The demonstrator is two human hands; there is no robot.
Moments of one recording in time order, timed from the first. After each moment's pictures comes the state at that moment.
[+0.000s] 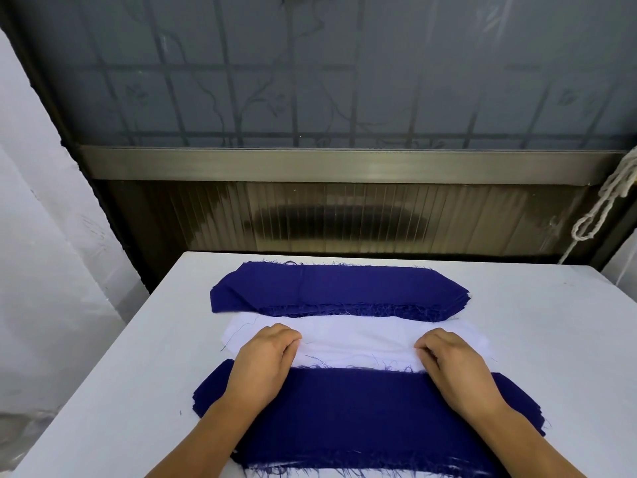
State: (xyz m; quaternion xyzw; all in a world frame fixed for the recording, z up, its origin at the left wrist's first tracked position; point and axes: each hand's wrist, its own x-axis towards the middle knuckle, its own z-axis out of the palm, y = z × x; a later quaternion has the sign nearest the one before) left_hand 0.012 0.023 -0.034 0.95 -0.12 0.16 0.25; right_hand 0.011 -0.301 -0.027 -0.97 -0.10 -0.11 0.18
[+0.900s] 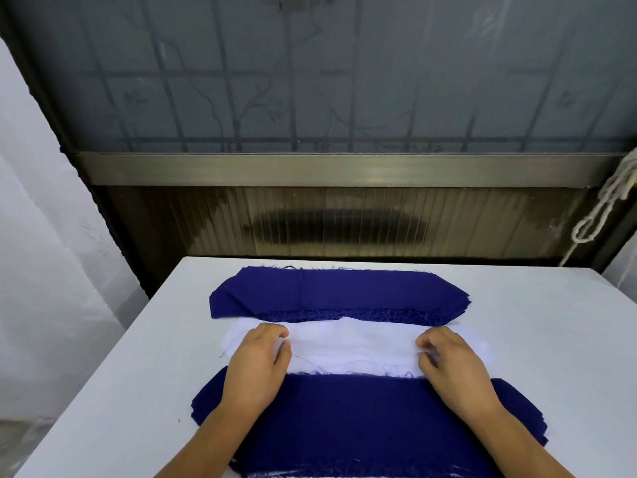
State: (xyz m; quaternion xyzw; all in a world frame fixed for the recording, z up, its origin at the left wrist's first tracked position) left_hand 0.012 0.022 -0.034 0.94 -0.02 0.17 0.29; right_hand 0.019 -0.298 -0.032 -0.96 -0.03 -0.10 0.27
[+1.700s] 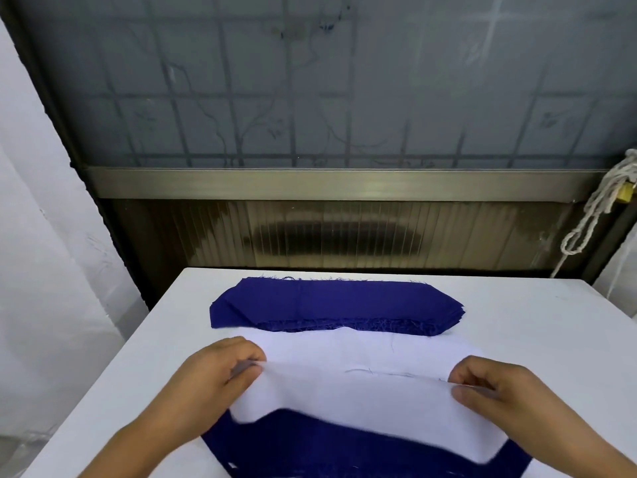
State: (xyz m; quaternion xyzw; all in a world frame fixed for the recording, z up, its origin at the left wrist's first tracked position) left_hand -0.041 0.070 0.059 0.95 -0.14 0.05 0.28; right_hand -0.051 -0.334 0.063 -0.93 -0.12 0.05 0.36
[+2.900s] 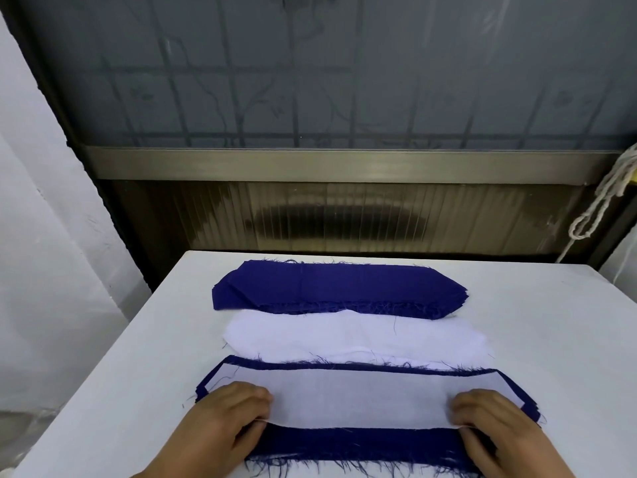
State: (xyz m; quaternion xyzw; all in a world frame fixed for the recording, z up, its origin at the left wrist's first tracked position) left_hand -0.073 0.074 -0.029 0.91 -0.31 0.18 0.22; right_hand -0.080 -0.326 -0.009 -0.90 -0.26 -0.28 0.20
